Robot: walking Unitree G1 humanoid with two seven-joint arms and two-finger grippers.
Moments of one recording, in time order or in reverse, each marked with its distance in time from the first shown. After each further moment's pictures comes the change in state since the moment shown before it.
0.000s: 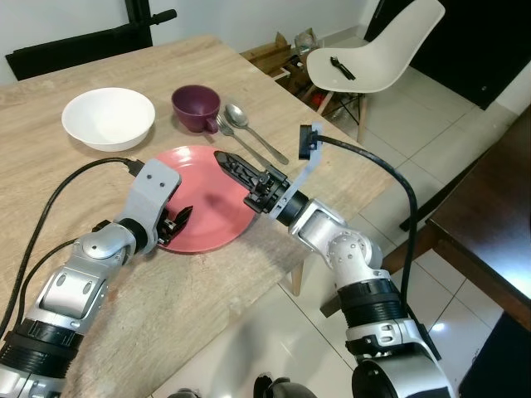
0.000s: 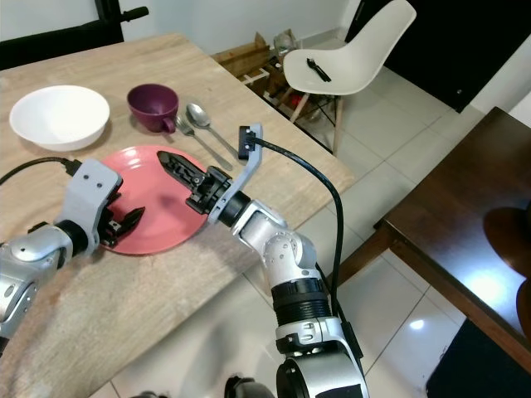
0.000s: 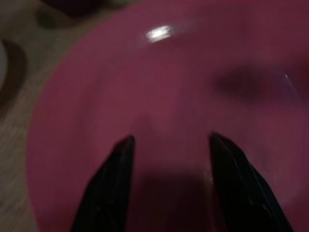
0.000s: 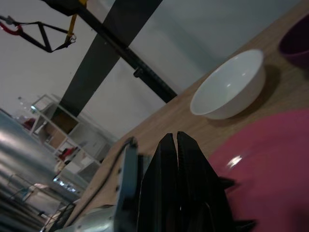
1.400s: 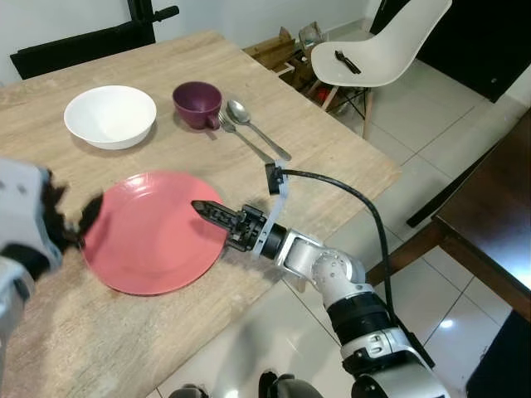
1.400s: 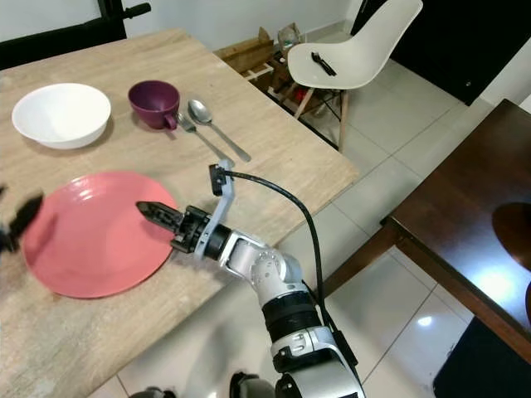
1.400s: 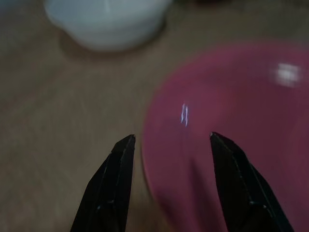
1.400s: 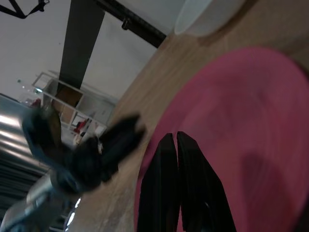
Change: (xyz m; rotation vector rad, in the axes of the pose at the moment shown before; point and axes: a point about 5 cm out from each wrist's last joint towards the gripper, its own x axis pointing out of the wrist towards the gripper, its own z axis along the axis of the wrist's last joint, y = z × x) left arm -0.096 0.038 -0.032 -0.249 -0.070 0.277; right arm -0.010 -0.018 -0.054 0.151 0.191 -0.067
